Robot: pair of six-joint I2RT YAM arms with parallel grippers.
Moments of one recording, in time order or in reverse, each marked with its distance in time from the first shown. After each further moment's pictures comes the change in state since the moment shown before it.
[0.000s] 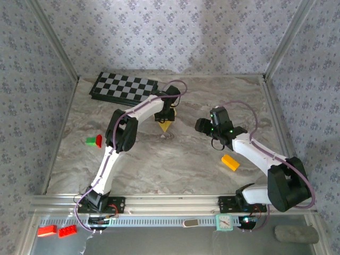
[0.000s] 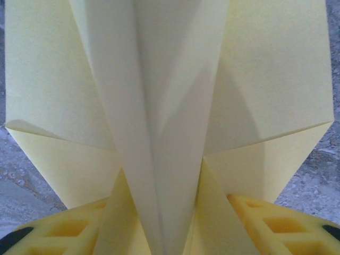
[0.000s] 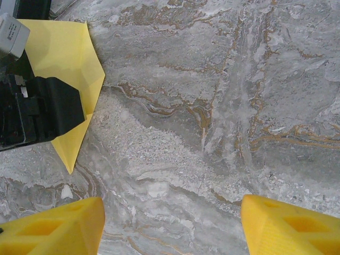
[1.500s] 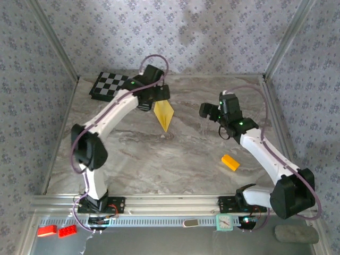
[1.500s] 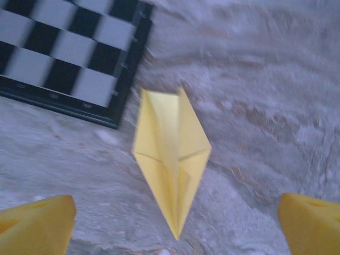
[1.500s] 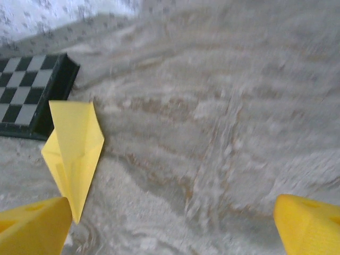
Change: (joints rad) left arm 0.050 -0.566 -0.220 0.101 -0.114 -0.005; right arm -0.066 -0.082 0.204 -0.110 0.135 -0.210
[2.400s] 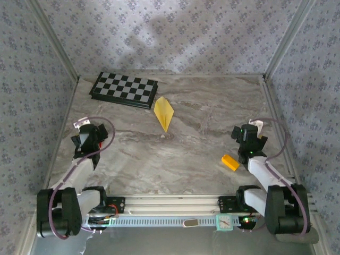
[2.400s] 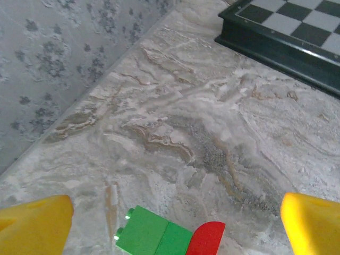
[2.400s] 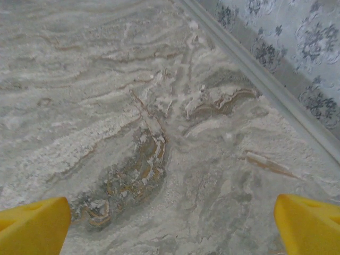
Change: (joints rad) left arm 0.610 -0.768 -1.442 1.038 -0.100 0.372; right arm -0.330 -0.146 -0.632 0.507 0.291 -0.231
